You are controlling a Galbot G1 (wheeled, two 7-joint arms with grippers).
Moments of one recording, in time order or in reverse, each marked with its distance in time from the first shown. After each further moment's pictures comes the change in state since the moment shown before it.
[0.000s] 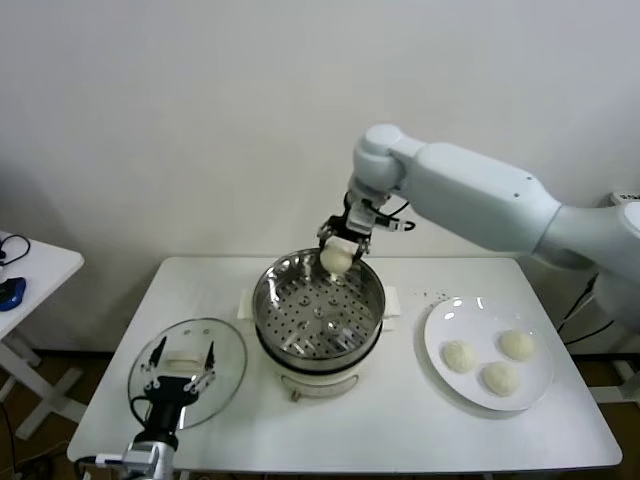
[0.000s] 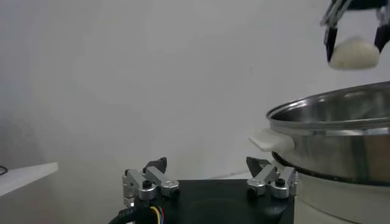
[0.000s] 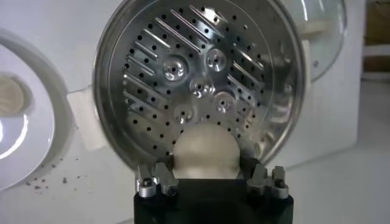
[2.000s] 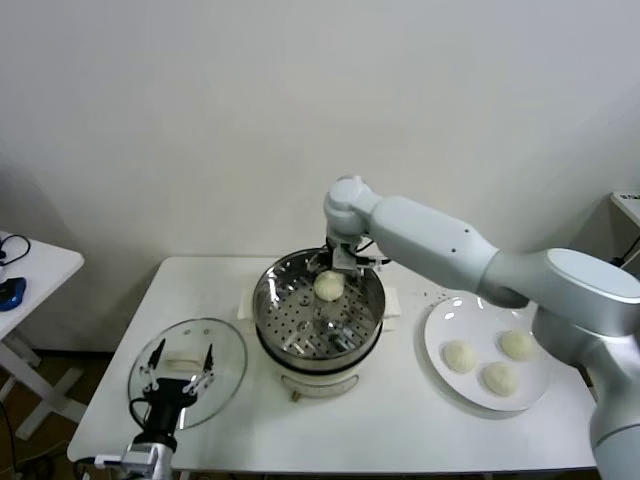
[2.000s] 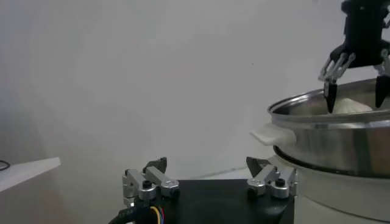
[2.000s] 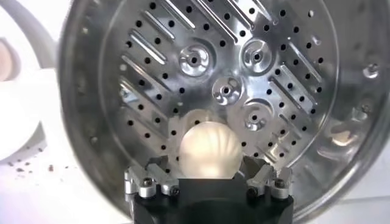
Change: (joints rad) left arm 0.002 0.000 -0.008 0.007 -0.007 0.005 0.003; right arm -0.069 0.017 0.054 -0.062 -0.120 0.032 -0.029
